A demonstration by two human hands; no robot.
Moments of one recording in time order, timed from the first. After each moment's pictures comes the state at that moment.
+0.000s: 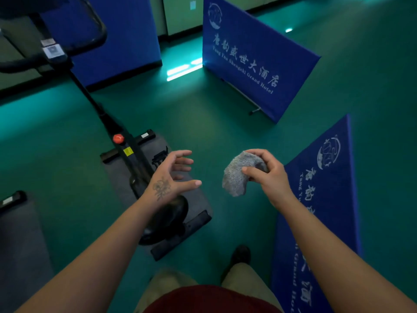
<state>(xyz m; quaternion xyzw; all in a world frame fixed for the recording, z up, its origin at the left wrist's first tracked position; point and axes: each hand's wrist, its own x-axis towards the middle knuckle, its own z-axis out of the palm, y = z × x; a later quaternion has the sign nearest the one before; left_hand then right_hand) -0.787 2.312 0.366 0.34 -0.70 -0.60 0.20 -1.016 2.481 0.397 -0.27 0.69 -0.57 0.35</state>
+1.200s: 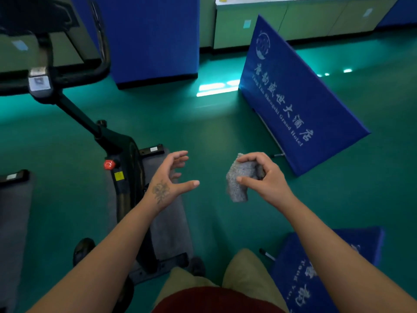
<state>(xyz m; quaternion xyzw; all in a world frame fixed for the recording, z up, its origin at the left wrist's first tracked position) -1.017 2.130 0.377 0.47 -0.63 -0.55 0.29 -1.298 2.215 0.411 -0.54 0.63 -0.41 0.37</state>
